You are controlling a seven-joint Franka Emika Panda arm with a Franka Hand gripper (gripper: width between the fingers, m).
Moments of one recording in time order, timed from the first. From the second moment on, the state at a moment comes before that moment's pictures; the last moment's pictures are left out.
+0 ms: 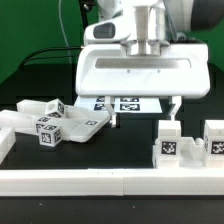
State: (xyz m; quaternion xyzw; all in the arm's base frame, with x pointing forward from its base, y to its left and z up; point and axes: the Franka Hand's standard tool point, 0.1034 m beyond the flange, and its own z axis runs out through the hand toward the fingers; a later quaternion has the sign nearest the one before) arm 0.609 0.012 0.064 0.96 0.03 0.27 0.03
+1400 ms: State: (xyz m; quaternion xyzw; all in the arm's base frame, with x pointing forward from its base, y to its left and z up) arm 0.616 0.046 0.015 0.97 0.04 0.25 0.00
